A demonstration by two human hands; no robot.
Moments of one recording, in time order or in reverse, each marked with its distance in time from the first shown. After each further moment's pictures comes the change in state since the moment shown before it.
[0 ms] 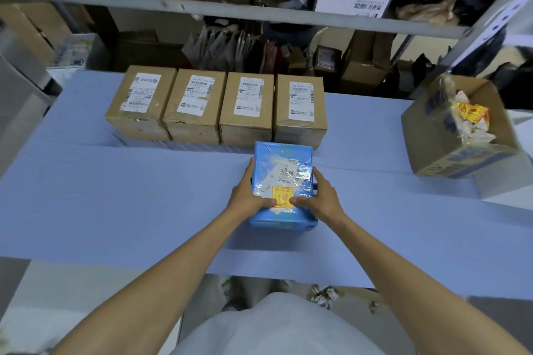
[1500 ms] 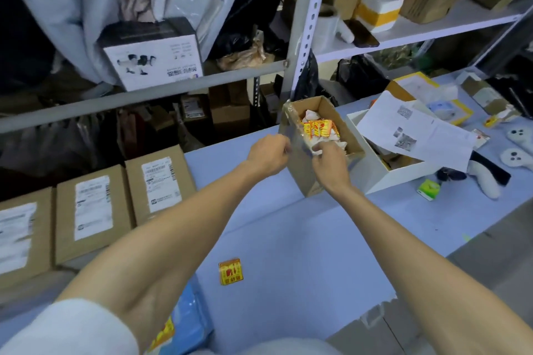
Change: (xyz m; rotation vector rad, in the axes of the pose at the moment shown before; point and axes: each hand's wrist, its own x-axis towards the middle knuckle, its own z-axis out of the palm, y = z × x) left_hand 0.151 0.281 0.245 0.886 -0.325 0.765; right_hand 0.083 0.046 -0.296 -0.381 0.745 0.107
